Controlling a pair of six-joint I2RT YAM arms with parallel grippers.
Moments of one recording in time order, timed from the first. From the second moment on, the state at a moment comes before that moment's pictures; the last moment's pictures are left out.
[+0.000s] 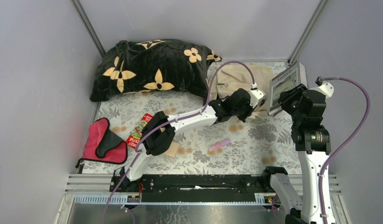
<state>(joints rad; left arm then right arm) -1.00 2.20 1.86 -0.22 0.05 -0.05 -0.05 0.77 1.09 -0.65 0.16 0.57</state>
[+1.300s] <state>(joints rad) -1.08 2.02 1.58 -0.18 0.06 0.33 -0.05 0.78 1.24 -0.90 0.27 0.61</state>
